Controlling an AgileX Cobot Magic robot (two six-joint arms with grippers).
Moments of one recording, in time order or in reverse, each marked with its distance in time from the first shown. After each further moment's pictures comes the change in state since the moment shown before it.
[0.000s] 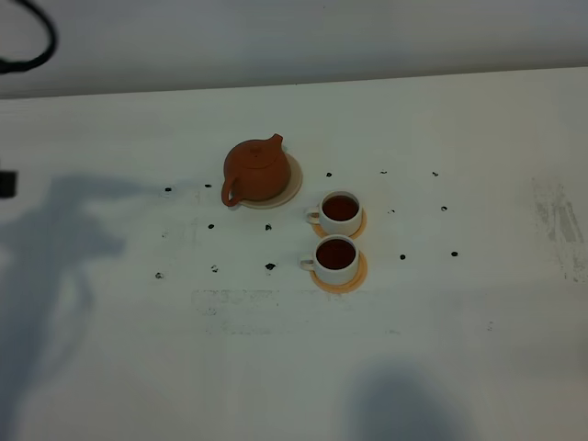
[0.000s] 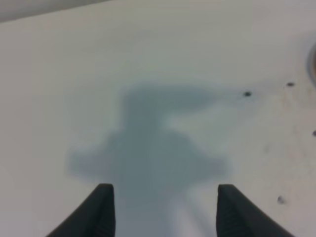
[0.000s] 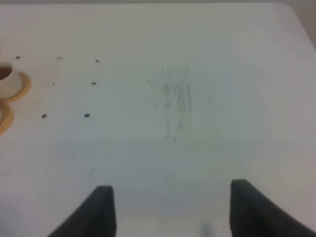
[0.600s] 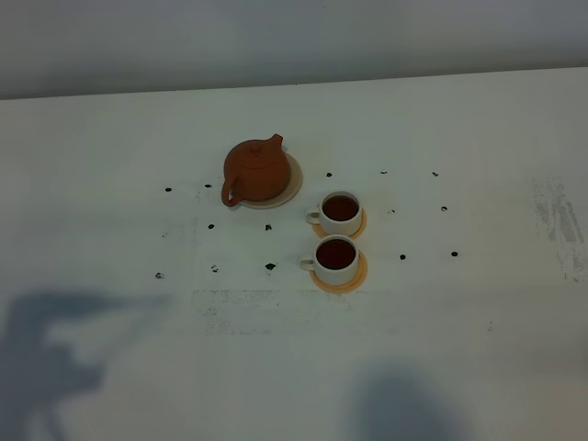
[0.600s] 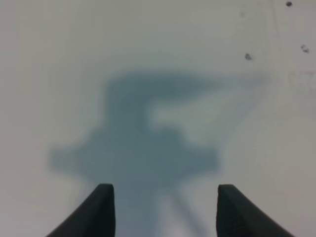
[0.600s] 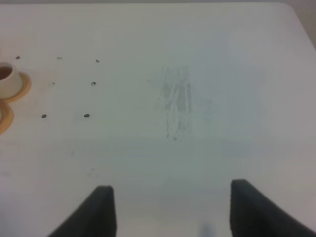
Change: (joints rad) left arm 0.044 -0.497 0.213 -0.061 0.423 -0.012; right arm 0.000 0.000 0.000 0.000 0.000 0.000
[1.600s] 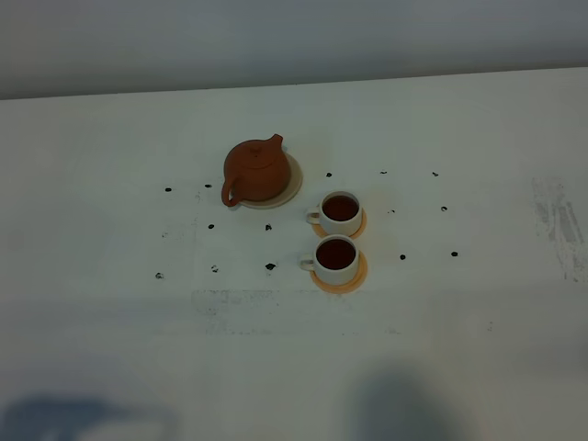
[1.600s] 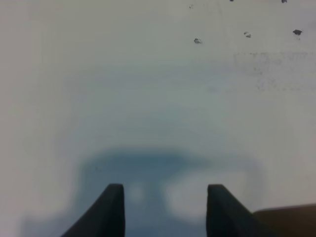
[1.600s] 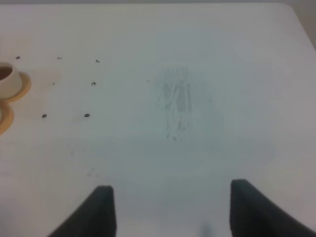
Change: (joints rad) left arm 0.001 -0.475 0.189 -0.101 0.126 0.000; right arm 0.000 0.000 0.000 0.000 0.000 0.000
